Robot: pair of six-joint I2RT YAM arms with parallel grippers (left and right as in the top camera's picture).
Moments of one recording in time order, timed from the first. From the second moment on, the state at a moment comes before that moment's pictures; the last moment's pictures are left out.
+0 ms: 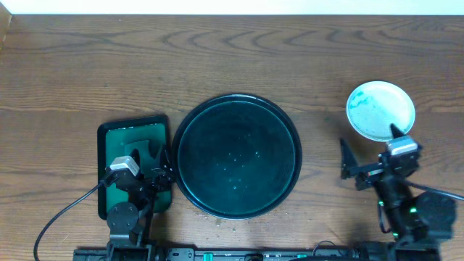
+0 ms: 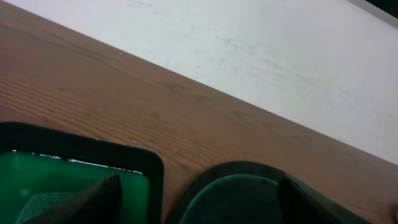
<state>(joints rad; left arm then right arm) -0.04 0.01 0.02 -0.11 0.01 -0.43 -0.02 0.33 0.46 -0.23 -0.28 -0.06</state>
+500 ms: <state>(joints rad) -0.04 0.01 0.02 -0.11 0.01 -0.43 0.00 0.02 0.01 0.13 -0.29 0.19</state>
